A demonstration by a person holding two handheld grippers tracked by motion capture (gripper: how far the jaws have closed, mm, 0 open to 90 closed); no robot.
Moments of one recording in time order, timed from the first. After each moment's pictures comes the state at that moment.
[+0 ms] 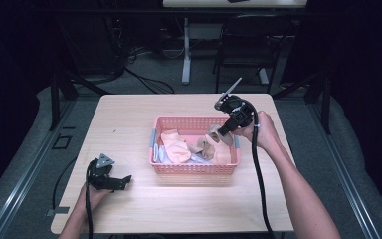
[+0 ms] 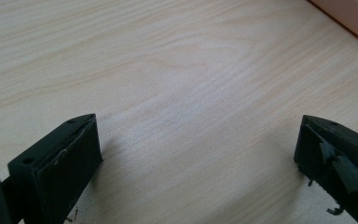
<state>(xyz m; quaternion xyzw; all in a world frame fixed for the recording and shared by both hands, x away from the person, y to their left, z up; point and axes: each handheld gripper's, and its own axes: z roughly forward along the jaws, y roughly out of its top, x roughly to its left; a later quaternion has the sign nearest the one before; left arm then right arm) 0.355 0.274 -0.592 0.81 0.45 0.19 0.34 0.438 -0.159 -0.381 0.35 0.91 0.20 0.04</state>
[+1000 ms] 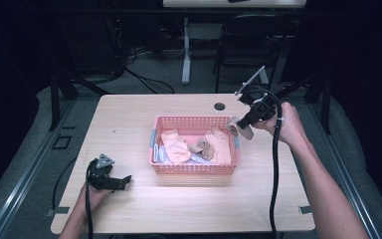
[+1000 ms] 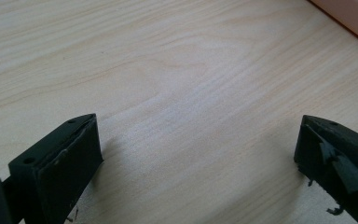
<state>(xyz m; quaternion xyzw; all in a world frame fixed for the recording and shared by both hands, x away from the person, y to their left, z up) 0.355 0.274 -0.592 0.80 0.45 0.19 0.34 0.423 -0.200 -0.338 0.38 0.91 0.18 0.07</state>
